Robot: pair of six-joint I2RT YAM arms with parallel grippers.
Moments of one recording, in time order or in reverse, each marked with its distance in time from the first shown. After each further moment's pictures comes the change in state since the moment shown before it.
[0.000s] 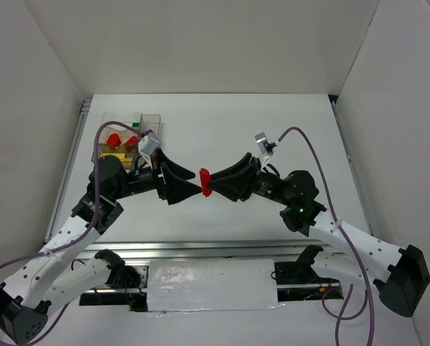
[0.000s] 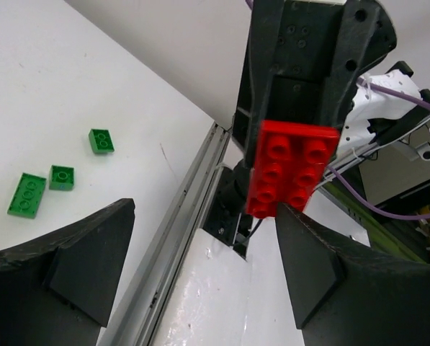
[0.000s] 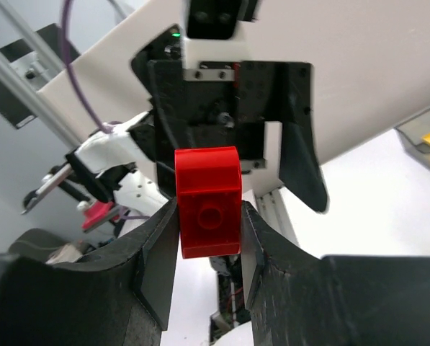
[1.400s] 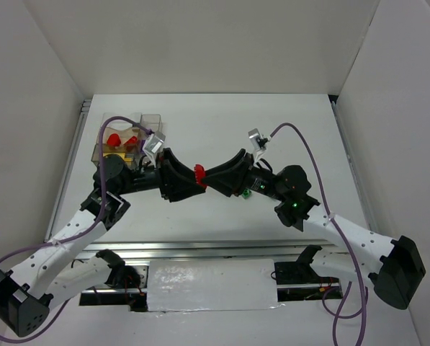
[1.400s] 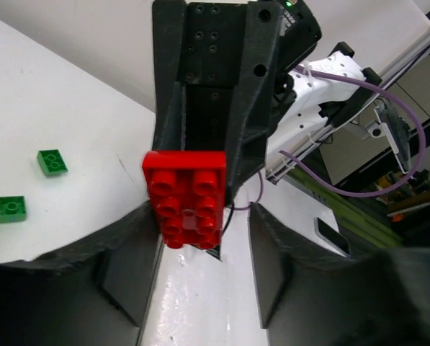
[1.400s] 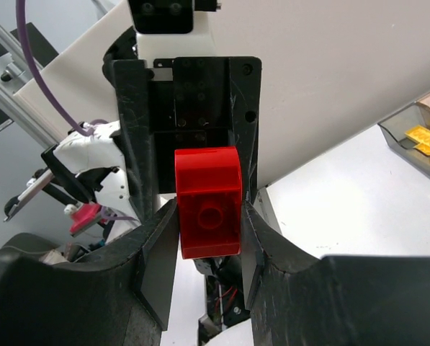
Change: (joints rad) left arm -0.020 0.066 -0.005 0.209 0.126 -0.089; right arm -0.001 0.068 0.027 -0.006 0.026 -0.032
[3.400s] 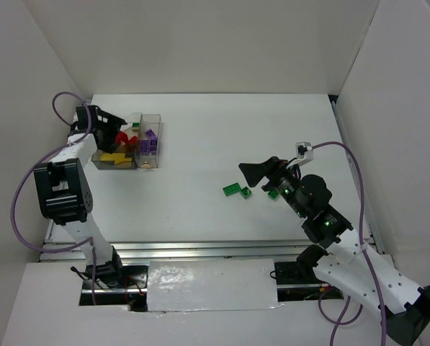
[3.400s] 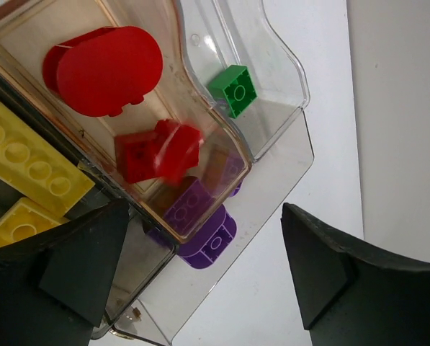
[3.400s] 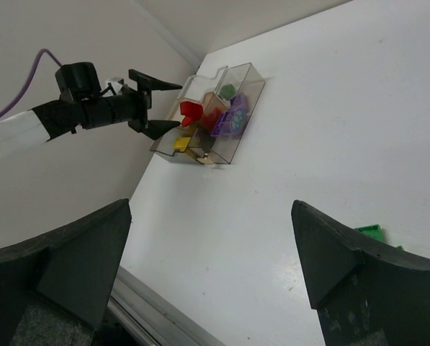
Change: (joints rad) left arm 0.771 0.932 0.552 -0.526 -0.720 -0.325; right arm -0.143 -0.364 -0.065 -0.657 0.593 -0.088
